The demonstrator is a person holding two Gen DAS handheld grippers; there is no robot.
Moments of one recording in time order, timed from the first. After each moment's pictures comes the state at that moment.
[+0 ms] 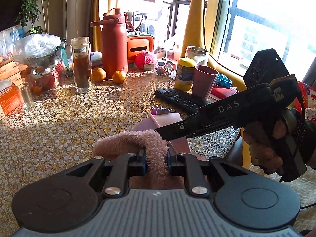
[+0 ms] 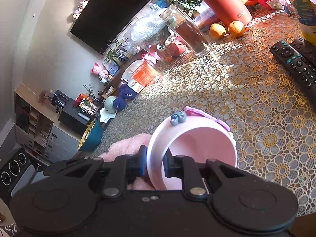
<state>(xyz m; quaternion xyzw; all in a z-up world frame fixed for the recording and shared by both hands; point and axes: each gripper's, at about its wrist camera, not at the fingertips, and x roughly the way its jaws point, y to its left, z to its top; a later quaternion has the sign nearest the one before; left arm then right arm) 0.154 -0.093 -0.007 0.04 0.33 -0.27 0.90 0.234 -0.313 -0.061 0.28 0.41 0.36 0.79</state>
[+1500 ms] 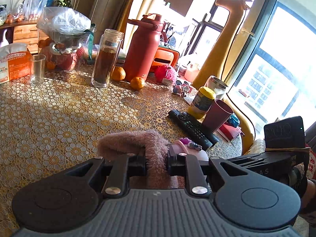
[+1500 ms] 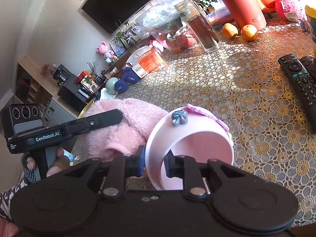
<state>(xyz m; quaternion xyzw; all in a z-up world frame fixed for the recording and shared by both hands) 0.200 -0.051 -0.004 -0.11 0.34 -0.24 0.90 0.231 -0.315 -0.053 0.20 0.42 0.40 0.79</state>
